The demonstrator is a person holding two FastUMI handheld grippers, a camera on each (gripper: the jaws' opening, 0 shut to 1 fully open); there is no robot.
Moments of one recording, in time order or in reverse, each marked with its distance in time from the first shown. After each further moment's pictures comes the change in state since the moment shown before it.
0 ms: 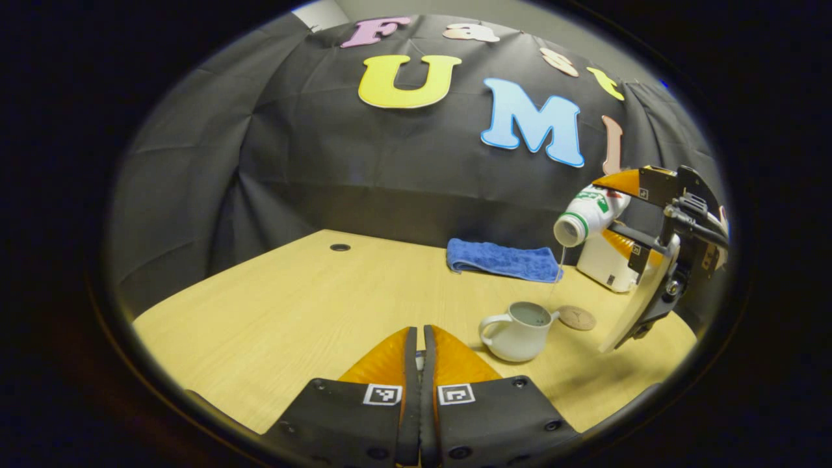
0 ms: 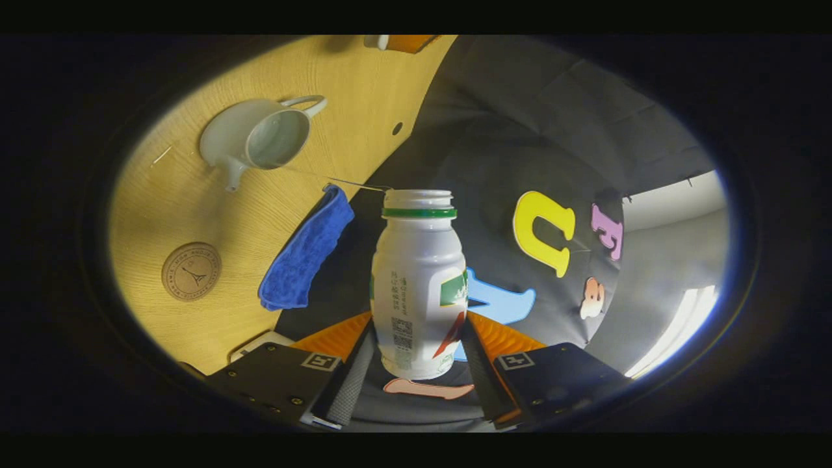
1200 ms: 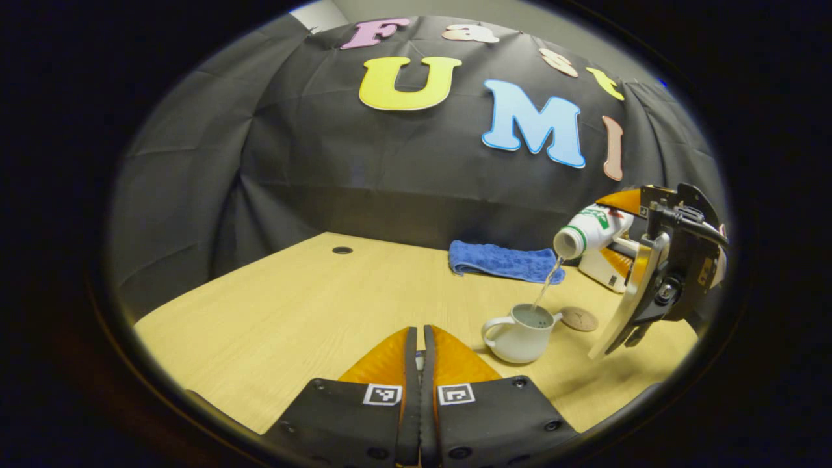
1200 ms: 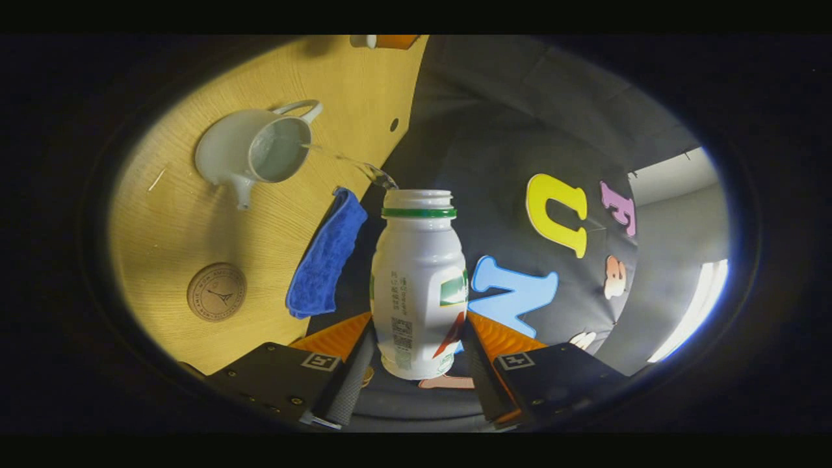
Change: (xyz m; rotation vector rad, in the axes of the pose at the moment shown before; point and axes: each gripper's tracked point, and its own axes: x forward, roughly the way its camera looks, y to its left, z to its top) left arm 0.000 0.000 0.002 0.006 -0.012 0.011; right arm -0.005 0.029 -0.001 0.116 0.050 0.066
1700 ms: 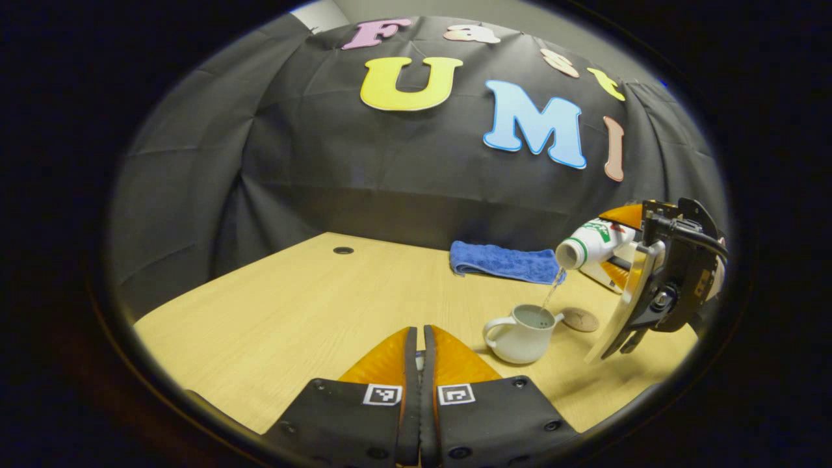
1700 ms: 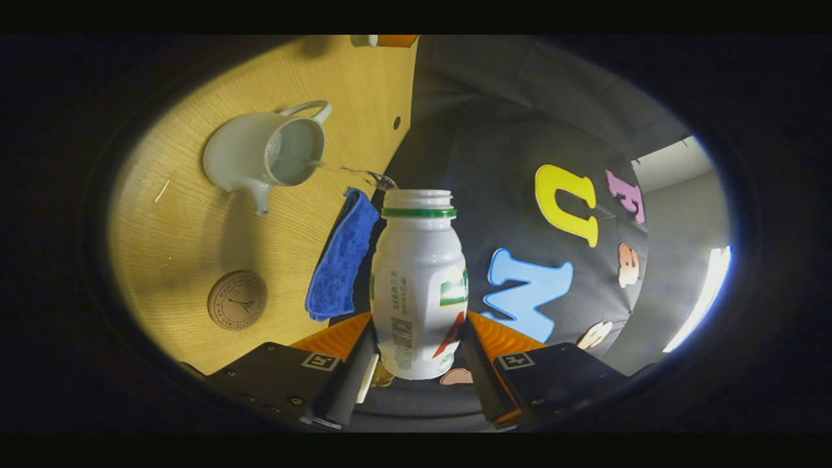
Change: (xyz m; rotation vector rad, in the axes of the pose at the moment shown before) left arm 0.001 0.002 0.000 -0.005 0.000 0.001; right arm -0.005 0.025 -0.001 0.064 0.017 0.049
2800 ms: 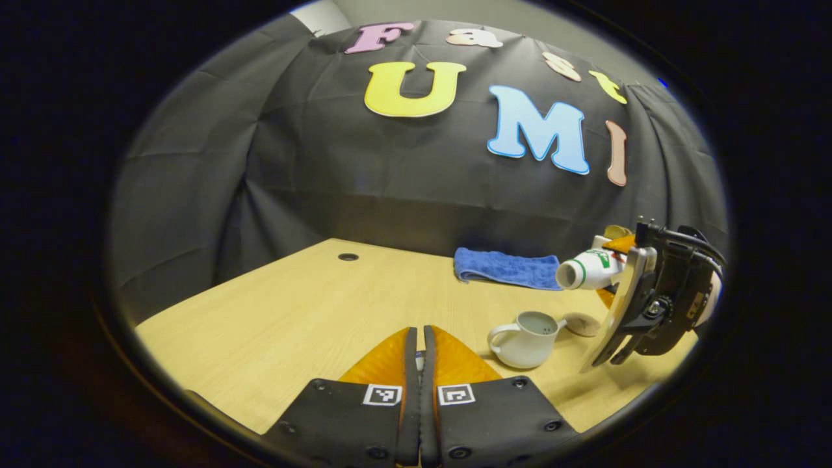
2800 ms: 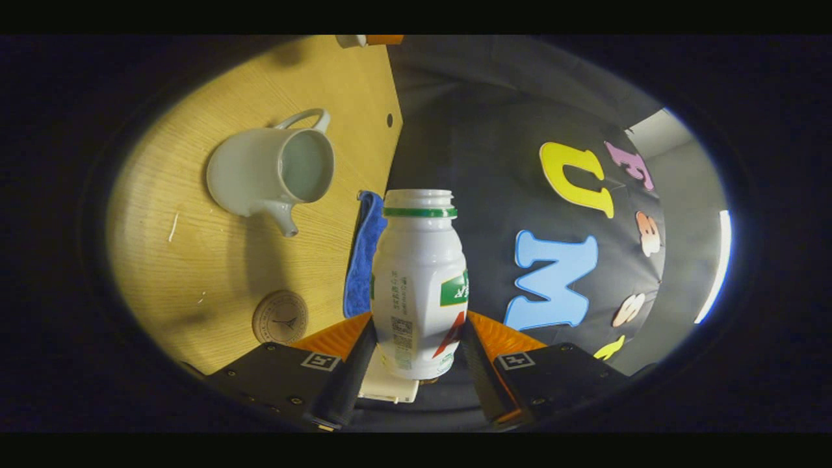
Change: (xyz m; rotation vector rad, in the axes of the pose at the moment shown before) left arm -0.002 0.006 0.006 -0.002 -0.017 0.014; right arm -0.001 0.025 -0.003 0.151 0.049 0.087
